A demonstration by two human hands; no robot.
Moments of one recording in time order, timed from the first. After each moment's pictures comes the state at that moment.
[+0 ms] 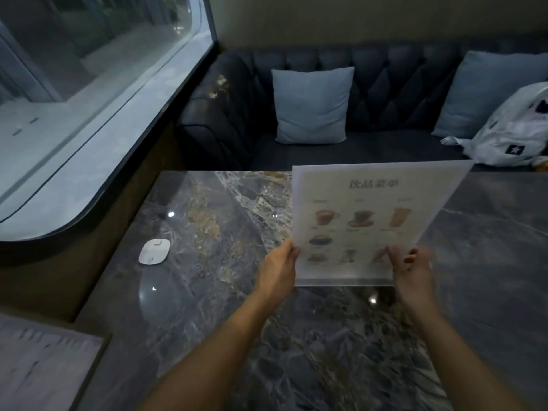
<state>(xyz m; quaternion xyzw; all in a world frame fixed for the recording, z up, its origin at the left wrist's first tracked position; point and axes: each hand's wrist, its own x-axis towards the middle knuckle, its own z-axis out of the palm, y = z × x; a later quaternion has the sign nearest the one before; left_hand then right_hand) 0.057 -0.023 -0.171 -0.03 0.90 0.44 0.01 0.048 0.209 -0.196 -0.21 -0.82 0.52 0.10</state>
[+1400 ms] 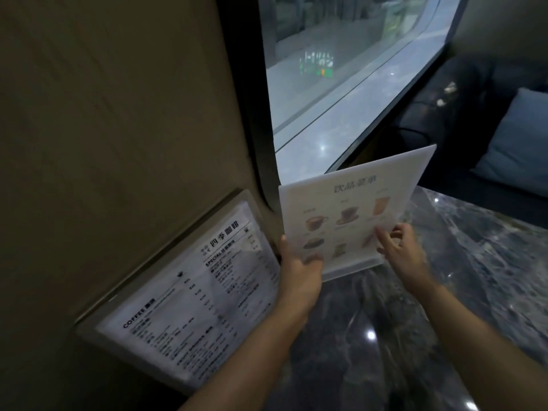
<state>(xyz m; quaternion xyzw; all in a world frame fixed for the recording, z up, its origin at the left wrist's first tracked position) 0.172 -0.313 -0.122 -0.36 0.65 0.64 -0.21 0.009 -0.205 -0.178 0.11 -0.78 0.61 -0.14</state>
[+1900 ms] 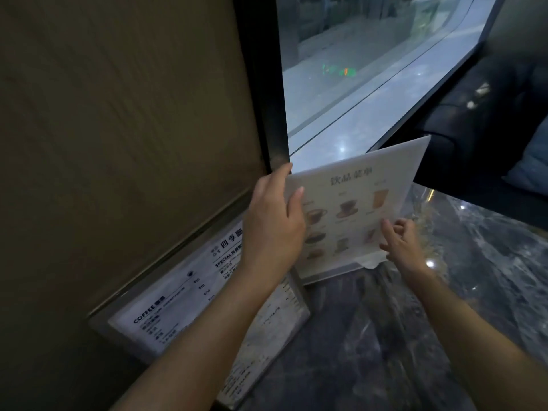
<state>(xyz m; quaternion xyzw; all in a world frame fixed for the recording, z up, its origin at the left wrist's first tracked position) 0.188 -0.350 -0.017 -0.28 0.84 0.33 -0.33 -0.007 -0.236 -0.185 0.12 -0.74 0.63 -0.19</state>
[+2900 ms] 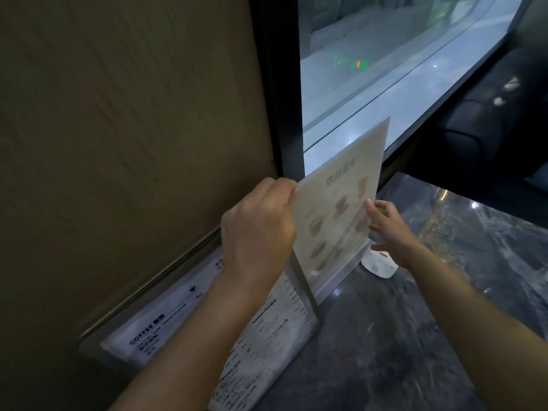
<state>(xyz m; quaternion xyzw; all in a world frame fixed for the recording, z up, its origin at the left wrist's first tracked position) 0.197 -0.374 -0.012 -0.24 0.89 0.10 -0.37 -0.031 -0.295 -0.175 0.14 -0.71 0.59 -0.35</state>
